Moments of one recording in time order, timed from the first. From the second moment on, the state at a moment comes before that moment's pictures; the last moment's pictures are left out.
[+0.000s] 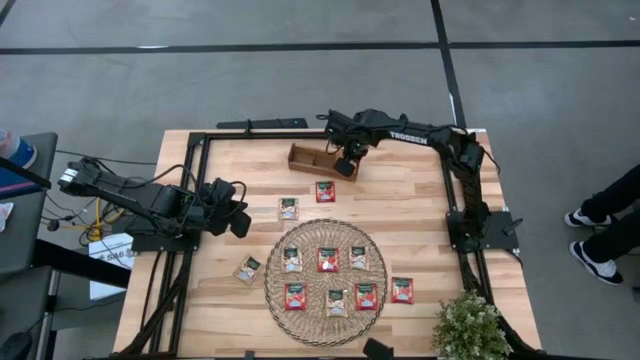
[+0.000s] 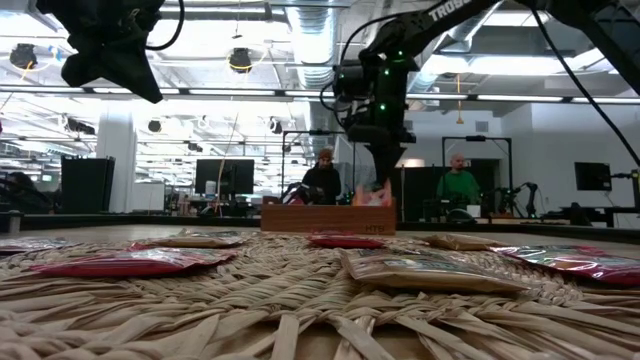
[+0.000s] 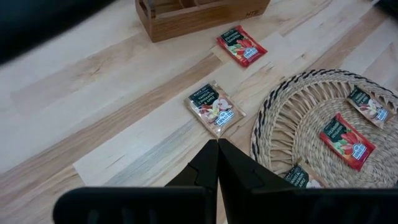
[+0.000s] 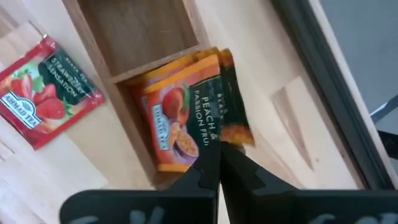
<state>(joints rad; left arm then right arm) -0.29 0.89 0.78 -0.87 -0.62 -1.06 -0.47 2.03 1.71 -1.06 0.16 0.03</state>
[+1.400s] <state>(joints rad) -0.29 0.89 0.78 -0.86 -0.63 -1.04 -0.41 2.02 1.70 -1.17 0.20 0.02</state>
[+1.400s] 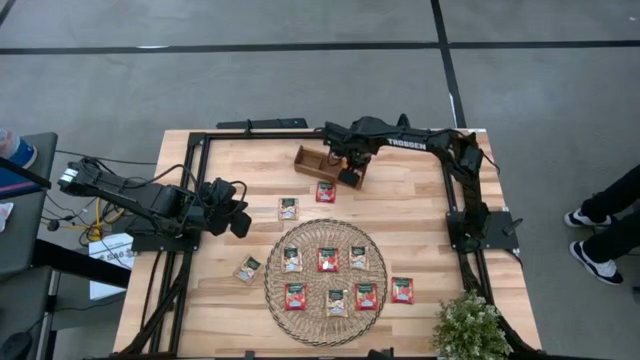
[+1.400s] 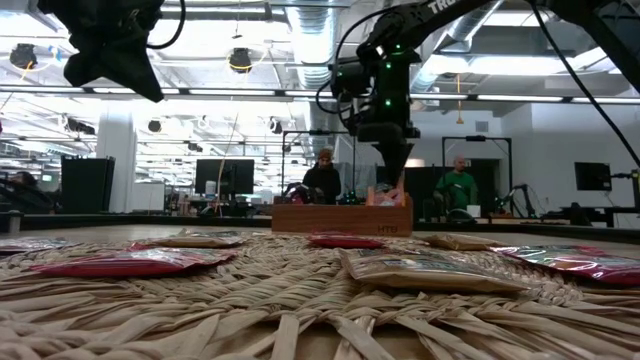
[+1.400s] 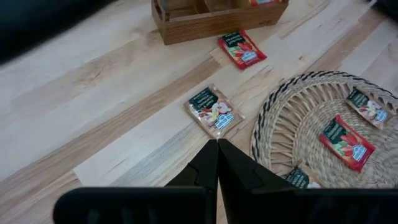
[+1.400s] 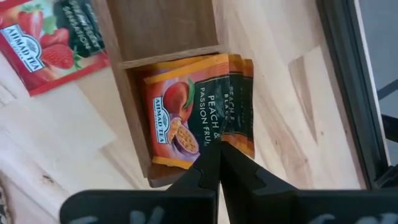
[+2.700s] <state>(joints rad) -0.29 0.89 0.78 -0.86 -0.63 -1.04 -0.40 2.02 1.70 -1.28 0.21 0.03</state>
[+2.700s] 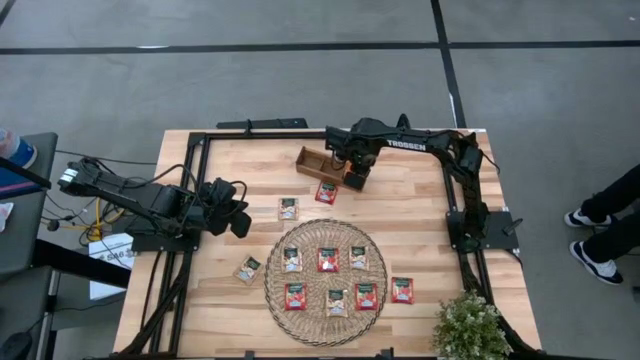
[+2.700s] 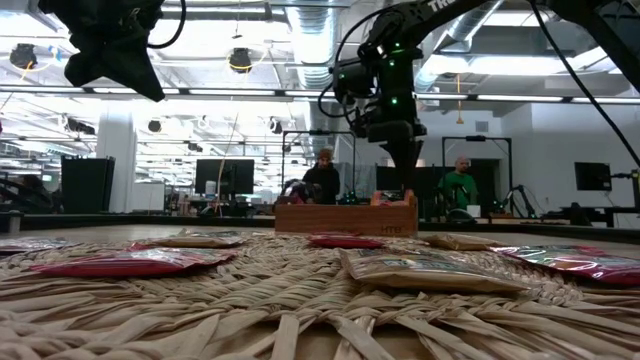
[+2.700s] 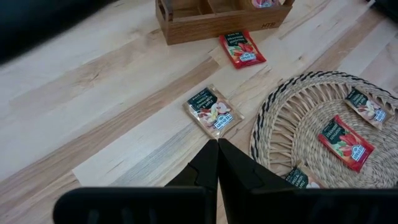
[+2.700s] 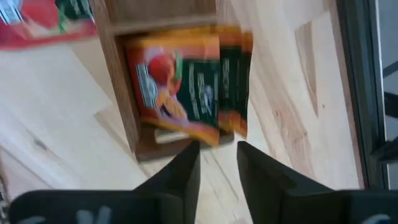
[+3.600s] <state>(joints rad) -0.29 0.89 0.78 -0.85 -0.64 -1.04 -0.35 1.68 1.15 -0.82 -0.21 0.21</state>
